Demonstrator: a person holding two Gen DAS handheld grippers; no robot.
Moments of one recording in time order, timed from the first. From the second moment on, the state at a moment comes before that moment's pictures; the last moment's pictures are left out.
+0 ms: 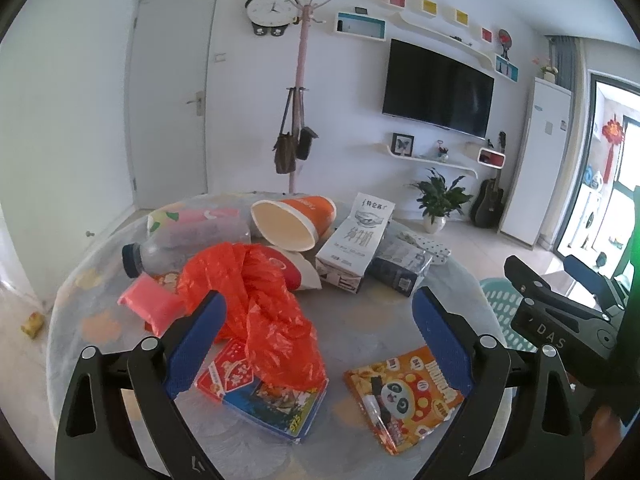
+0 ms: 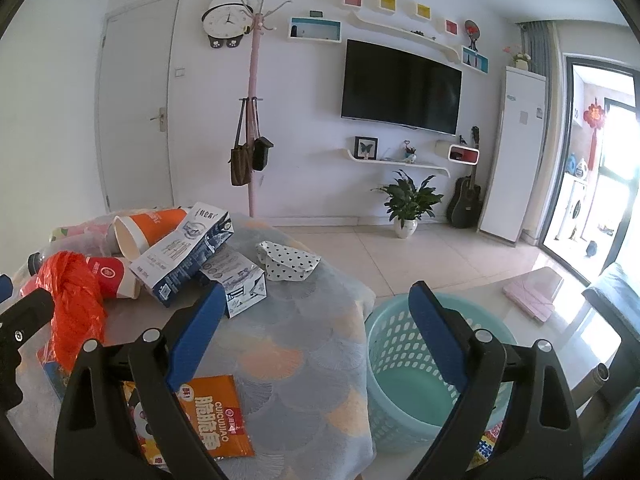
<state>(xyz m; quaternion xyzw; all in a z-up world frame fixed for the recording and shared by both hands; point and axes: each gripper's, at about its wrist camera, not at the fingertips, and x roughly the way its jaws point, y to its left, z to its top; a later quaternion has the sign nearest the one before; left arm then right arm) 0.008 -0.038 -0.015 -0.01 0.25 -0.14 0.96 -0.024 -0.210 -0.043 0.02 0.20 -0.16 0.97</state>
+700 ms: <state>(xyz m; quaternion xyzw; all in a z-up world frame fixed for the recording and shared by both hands) 0.049 0.018 -0.032 -0.06 0.33 -0.12 0.93 -0.018 -0.197 -0.063 -0.01 0.25 -0.08 0.97</state>
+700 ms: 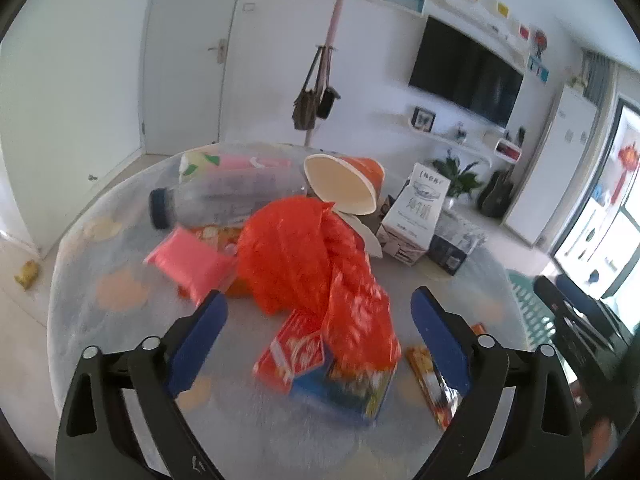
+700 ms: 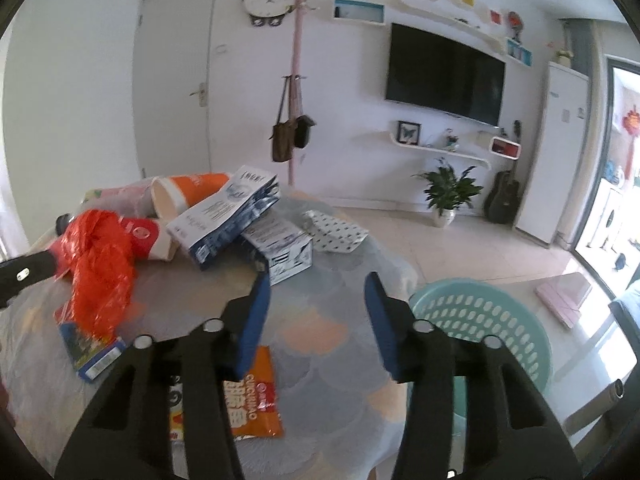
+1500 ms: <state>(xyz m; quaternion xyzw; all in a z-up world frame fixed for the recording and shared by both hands) 0.106 -0.014 -0.069 0.01 0.39 -0.11 0.92 0.075 -0.211 -0.054 0.04 0.32 0.07 0.94</state>
